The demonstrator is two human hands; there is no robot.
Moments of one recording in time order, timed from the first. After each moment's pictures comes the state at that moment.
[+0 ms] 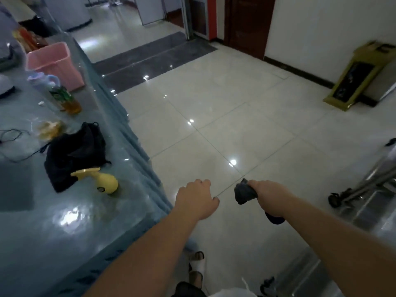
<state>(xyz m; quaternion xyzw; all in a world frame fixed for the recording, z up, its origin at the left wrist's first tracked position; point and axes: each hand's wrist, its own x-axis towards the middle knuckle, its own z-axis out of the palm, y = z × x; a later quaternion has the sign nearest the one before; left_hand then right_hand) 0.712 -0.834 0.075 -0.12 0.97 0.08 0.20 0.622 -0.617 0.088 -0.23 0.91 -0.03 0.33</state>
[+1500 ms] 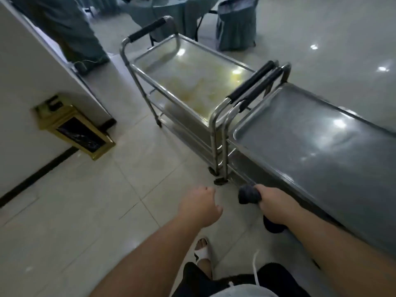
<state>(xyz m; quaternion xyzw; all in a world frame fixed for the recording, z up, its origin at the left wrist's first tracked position) 0.049 -0.360 0.008 0.64 0.70 -0.17 0.25 0.267 -0.303 0.037 0.58 0.69 -0.37 0.24</state>
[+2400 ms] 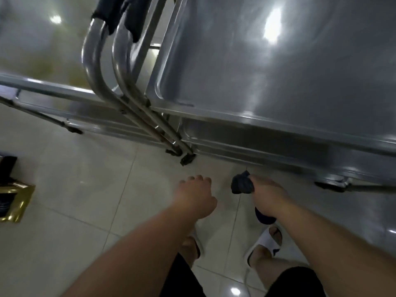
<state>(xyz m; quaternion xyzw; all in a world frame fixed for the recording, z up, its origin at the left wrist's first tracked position) 0.085 -0.241 -0.274 0.78 0.47 -0.34 0.23 0.291 -0.308 -0.285 0.73 0.47 -0.49 0.12</state>
